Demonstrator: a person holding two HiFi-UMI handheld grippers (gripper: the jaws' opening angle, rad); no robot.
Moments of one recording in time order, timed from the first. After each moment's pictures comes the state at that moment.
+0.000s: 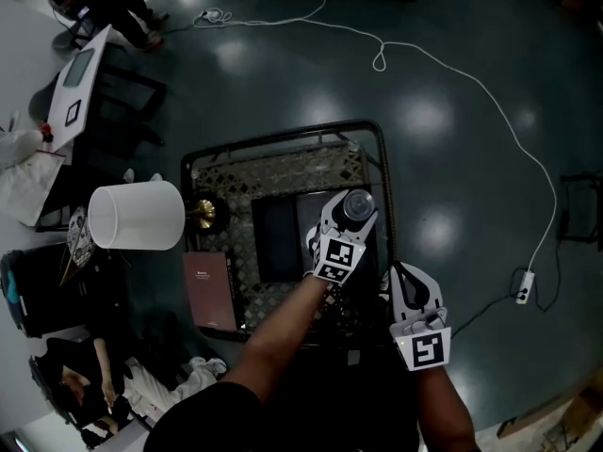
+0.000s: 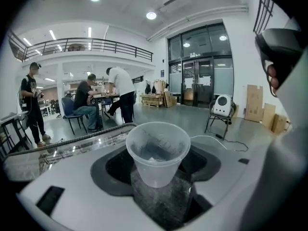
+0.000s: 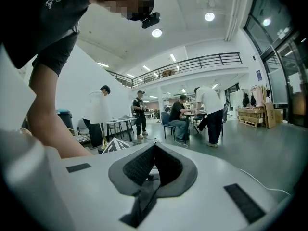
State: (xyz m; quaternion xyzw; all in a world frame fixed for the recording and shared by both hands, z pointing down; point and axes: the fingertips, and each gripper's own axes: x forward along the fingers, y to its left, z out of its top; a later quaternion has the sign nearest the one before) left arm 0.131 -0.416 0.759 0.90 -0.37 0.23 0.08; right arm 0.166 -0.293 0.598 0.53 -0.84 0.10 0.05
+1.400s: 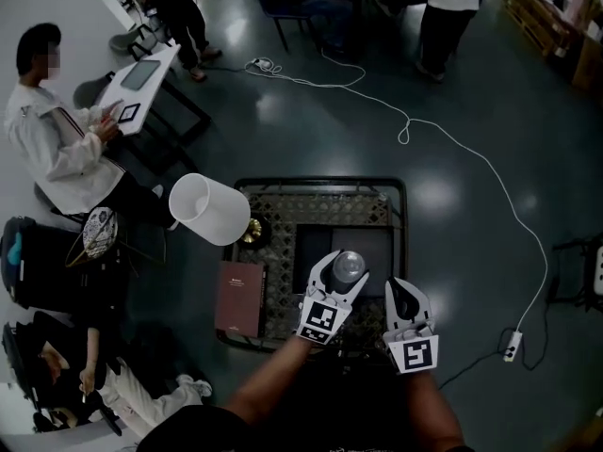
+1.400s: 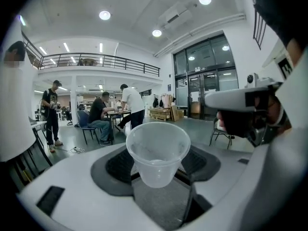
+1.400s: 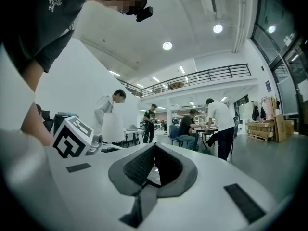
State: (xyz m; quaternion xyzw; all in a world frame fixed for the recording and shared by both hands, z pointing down) left arm 0.037 -0.332 0.590 0.89 -0.42 0.15 0.05; right arm 0.099 -0.289 0.513 0.49 -0.87 0.03 0.01
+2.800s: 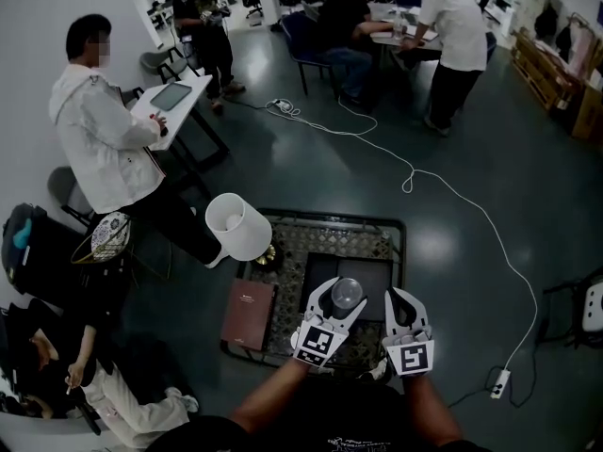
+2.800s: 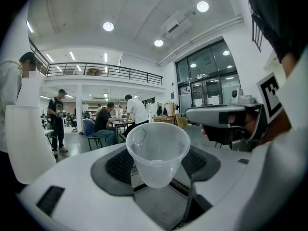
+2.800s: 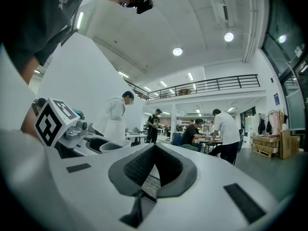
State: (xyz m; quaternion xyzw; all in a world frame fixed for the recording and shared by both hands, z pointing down) left arm 0.021 -0.297 0.505 0.89 -0.45 0.11 0.03; right arm 0.089 -0.289 0.454 0.47 -0.88 -0.04 0.02
